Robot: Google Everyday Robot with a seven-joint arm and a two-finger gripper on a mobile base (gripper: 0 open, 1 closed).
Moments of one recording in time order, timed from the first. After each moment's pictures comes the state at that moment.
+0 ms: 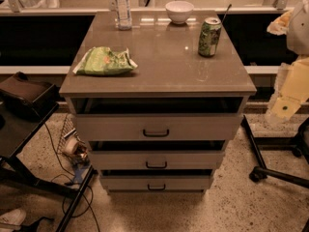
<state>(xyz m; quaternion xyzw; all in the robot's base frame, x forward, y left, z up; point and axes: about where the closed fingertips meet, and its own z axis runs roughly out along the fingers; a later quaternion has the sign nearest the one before) 0.438 -0.212 0.993 -0.60 0.78 -0.05 0.18</state>
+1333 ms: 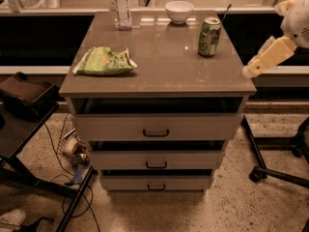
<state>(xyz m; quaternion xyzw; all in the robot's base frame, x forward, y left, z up) 0.582 -0.254 0.975 -0.50 0.78 -0.02 0.38</state>
